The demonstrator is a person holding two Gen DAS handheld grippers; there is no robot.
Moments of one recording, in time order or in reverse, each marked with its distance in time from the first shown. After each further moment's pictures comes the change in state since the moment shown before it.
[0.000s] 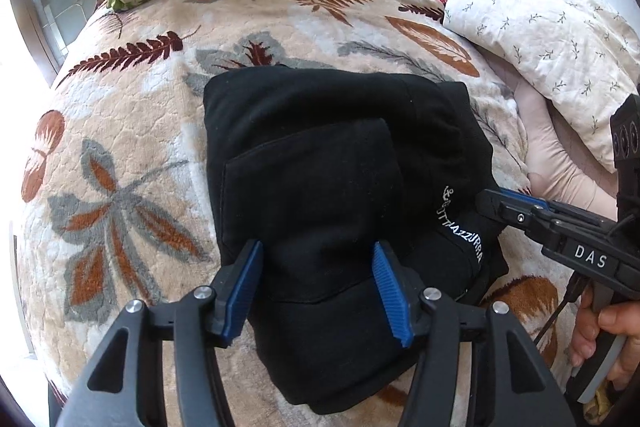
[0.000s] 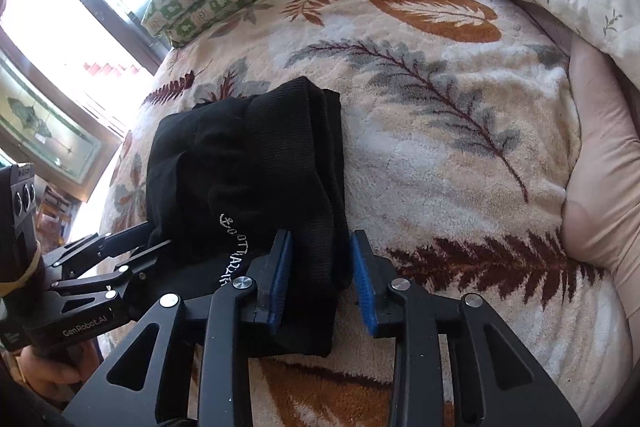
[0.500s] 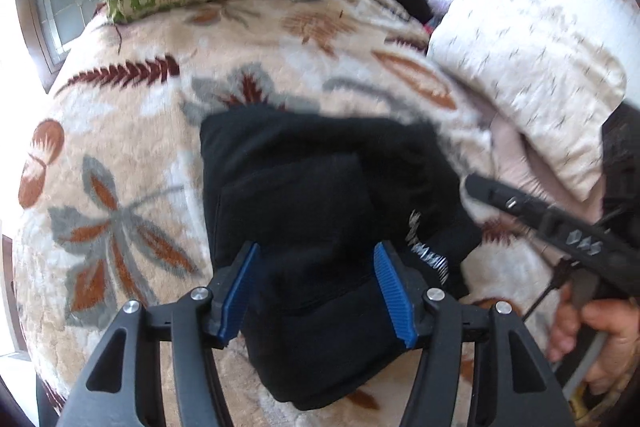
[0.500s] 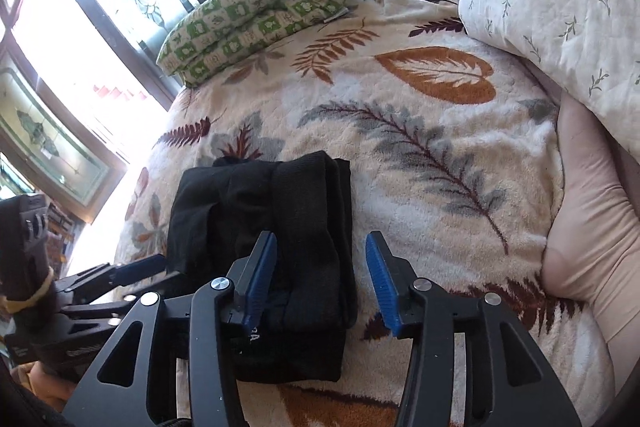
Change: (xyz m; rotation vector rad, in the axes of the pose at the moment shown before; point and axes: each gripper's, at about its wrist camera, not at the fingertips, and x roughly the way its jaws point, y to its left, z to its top) left arm -0.030 0.002 0.013 -0.049 -0.075 -0.080; right arm -0.031 0.006 0.022 -0.002 -0.138 0.016
